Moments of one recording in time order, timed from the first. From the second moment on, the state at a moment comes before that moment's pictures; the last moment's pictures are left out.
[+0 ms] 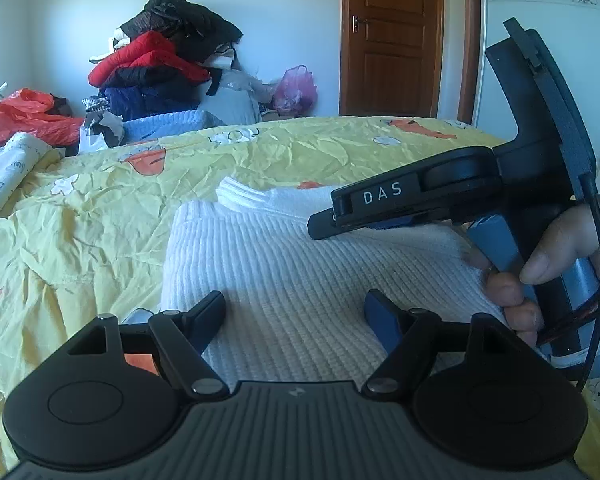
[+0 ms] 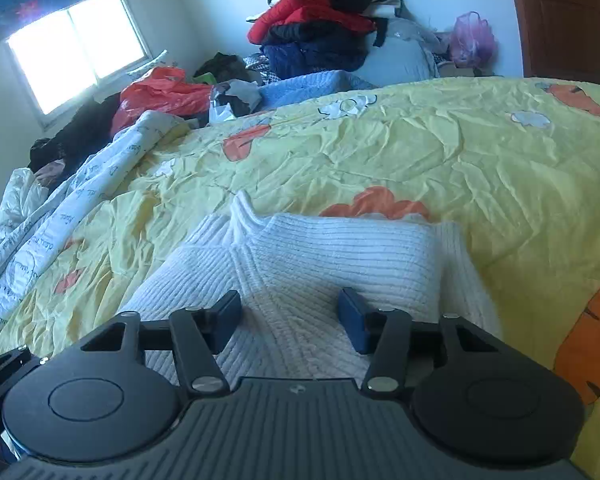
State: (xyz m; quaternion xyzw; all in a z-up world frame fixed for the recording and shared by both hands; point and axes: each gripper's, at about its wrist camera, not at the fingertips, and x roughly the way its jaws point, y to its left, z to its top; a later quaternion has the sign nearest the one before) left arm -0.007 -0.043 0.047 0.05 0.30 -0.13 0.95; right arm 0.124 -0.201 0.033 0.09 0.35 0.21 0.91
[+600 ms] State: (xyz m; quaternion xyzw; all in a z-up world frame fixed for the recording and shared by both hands) left arm -0.115 -0.010 0.043 0.12 0.25 -0.13 0.95; right arm 0.013 -0.256 0.071 0.11 0.32 0.21 0.92
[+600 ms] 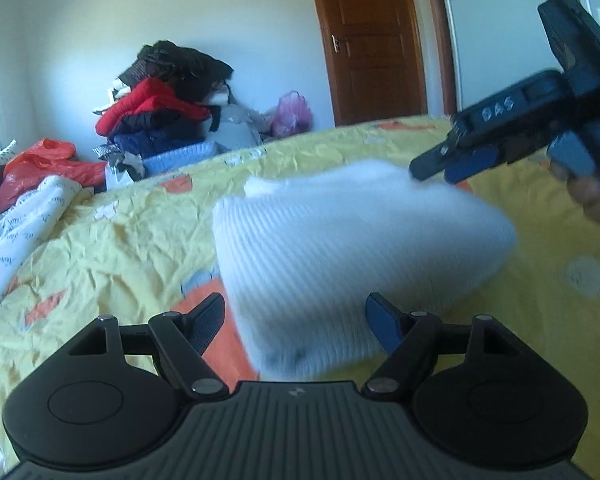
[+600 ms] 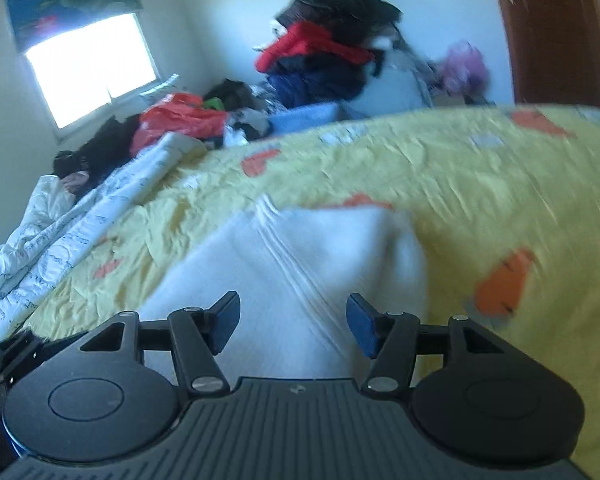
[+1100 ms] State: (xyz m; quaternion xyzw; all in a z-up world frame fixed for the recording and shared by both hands) left arm -0.102 -0.003 0.026 0.12 0.28 -0.12 0.95; right arm -0.001 -0.260 0.069 0.06 0.35 0.23 0.91
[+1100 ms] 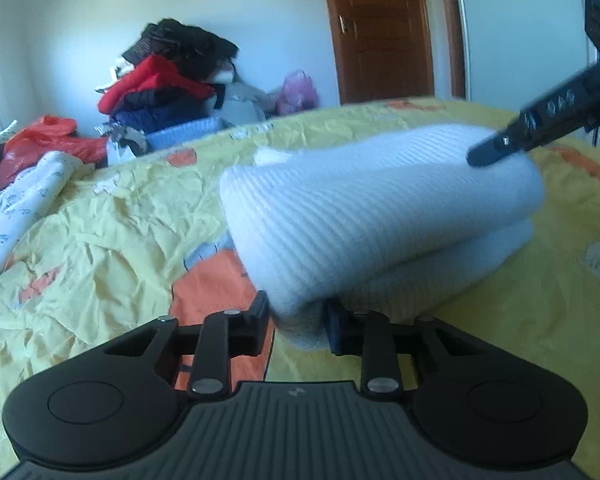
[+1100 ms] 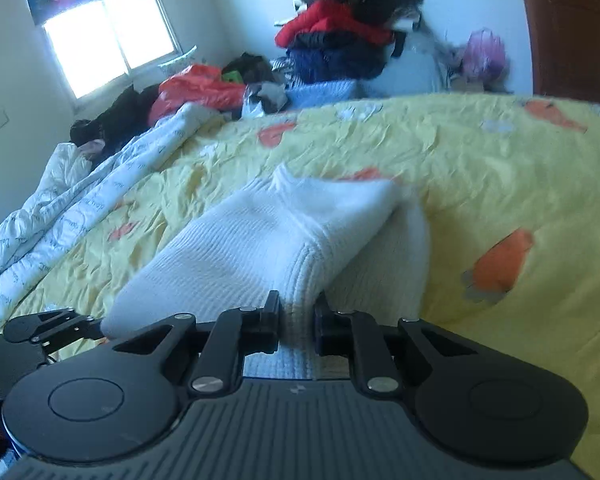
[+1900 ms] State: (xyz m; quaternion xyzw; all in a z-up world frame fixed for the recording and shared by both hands) left arm -0.091 -0.038 0.055 0.11 0.25 -0.15 0.95; right arm 0.067 -0.227 0.079 0.19 0.35 0.27 0.87
